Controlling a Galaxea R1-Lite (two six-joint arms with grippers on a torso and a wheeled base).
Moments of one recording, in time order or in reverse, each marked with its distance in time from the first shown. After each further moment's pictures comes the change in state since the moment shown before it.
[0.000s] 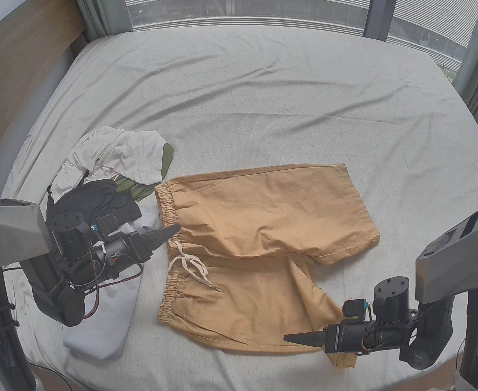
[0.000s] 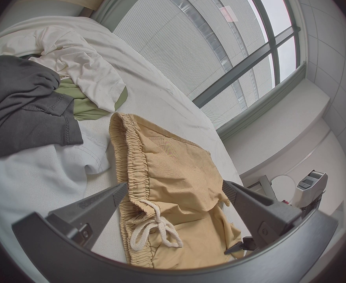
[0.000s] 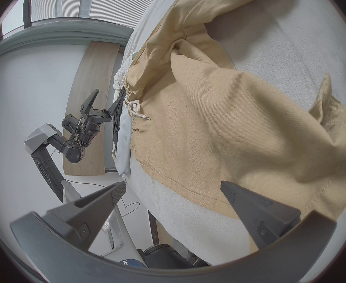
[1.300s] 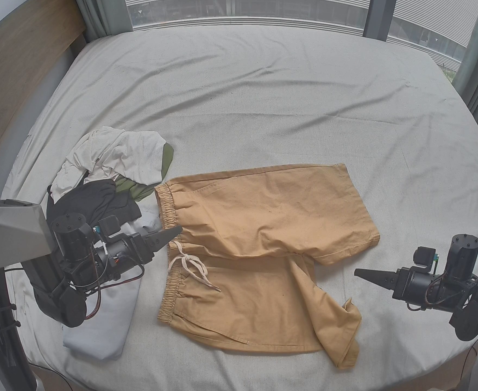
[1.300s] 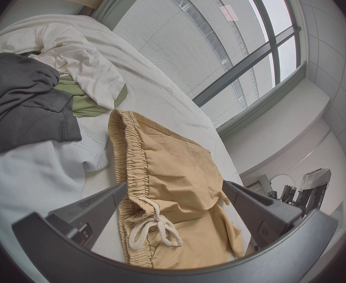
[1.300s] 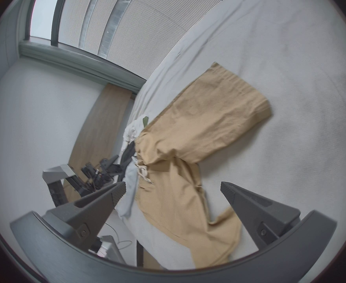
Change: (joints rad) left arm -0.007 0.011 -0.003 0.000 0.000 0.000; right arm -0.417 -0.314 0.094 0.013 0.110 -0.158
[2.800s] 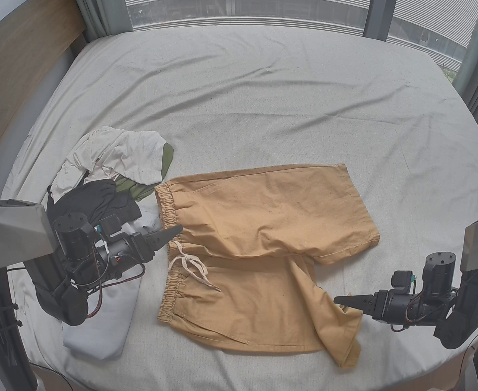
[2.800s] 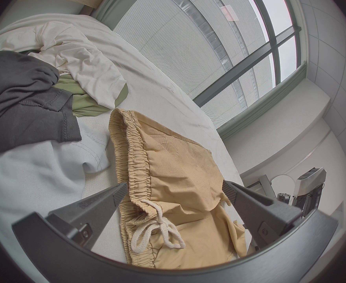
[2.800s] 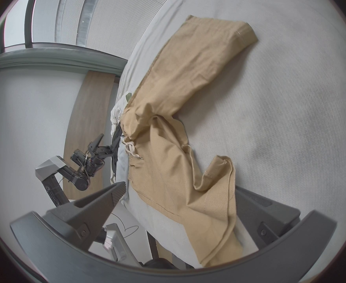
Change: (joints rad) left arm 0.002 0.013 -0.018 0.000 0.001 0.000; right arm 0.103 0.136 -0.005 -0.011 -0.002 0.118
